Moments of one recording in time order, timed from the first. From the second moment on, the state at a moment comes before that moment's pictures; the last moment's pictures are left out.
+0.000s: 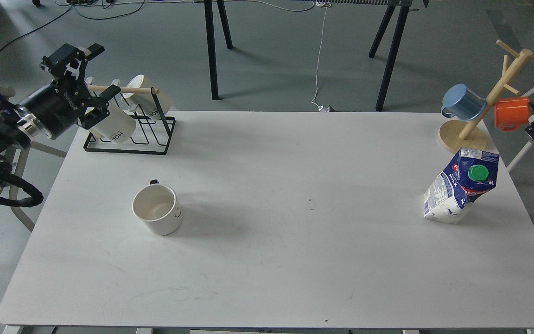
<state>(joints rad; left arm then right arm) -0.76 0.72 -0.46 -0.77 0.28 -0.49 -0.49 0.32 -0.85 0.98 1.05 0.57 0.49 0.01</state>
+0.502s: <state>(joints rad) -0.79 0.73 -0.52 -0.73 0.38 -0.49 -0.49 0.32 -0.84 0.99 1.05 0.57 0.49 0.01</state>
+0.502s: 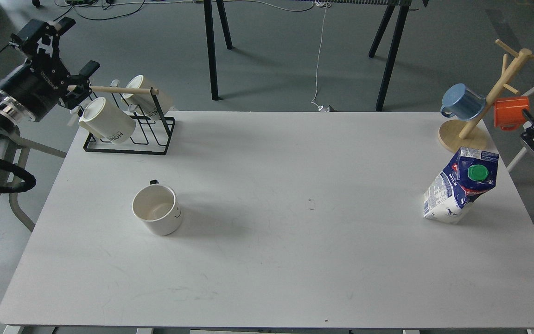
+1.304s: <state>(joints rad) -0.75 0.79 -0.48 -1.04 1.92 -0.44 -0.49 0.13 -0.86 1.03 1.04 0.58 0.49 0.01</state>
